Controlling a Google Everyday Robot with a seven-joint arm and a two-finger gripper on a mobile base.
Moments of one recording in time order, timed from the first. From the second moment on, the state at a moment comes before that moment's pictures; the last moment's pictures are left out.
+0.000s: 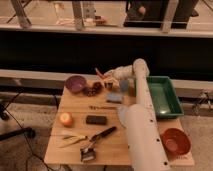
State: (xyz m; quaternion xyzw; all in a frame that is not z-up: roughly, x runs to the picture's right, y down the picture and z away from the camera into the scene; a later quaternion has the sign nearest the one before) arm 0.015 -0.080 0.976 -0.17 -0.46 0.17 0.85
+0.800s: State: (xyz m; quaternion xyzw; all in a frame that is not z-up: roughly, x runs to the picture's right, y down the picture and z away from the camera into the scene) arm 0.015 -0.080 0.976 -0.17 -0.46 0.17 0.85
